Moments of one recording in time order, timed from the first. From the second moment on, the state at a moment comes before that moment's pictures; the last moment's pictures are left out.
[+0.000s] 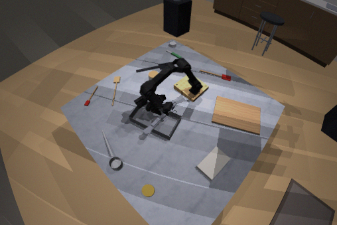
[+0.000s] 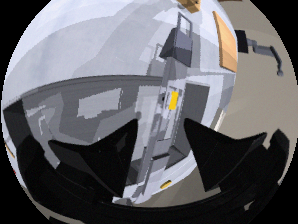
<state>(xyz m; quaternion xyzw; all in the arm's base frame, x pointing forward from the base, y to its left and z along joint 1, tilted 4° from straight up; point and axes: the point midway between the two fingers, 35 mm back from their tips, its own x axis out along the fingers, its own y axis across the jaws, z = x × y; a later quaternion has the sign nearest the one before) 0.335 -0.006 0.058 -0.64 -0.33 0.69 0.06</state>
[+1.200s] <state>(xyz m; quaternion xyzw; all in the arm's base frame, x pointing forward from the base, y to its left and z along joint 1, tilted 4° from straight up) 0.327 0.009 0.036 -0.64 -0.34 0.69 0.07</state>
